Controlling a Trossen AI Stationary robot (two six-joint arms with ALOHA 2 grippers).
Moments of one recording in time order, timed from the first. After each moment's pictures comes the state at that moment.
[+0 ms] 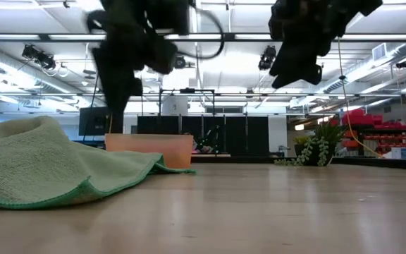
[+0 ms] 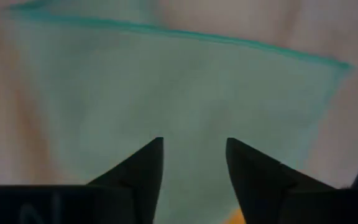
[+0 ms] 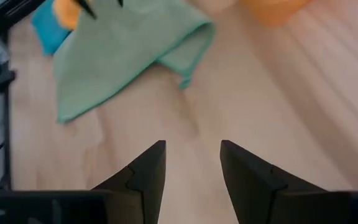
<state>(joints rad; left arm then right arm) -0.05 1.73 1.29 -1.02 0.23 -0.20 0.08 1.26 0.86 -0.39 0.05 0.56</state>
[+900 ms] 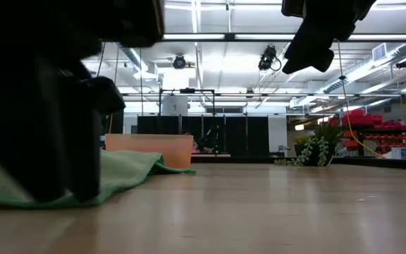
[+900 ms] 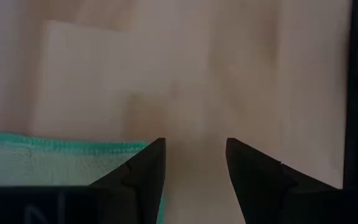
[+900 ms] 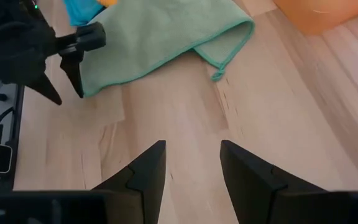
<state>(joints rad) -0.62 2.00 1.28 -0.35 -0.14 -0.73 0.27 1.26 0.86 -0.38 0.18 0.53</state>
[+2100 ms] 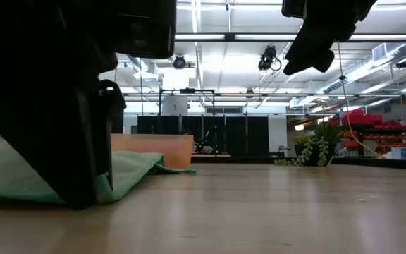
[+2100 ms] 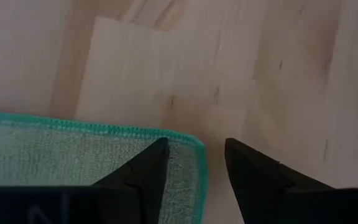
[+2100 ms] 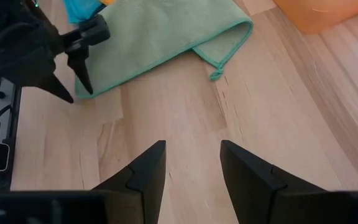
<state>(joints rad) -0.61 2.06 1.36 -0.48 -0.19 -0.79 0.27 1.26 0.86 -0.39 0.18 0.52</state>
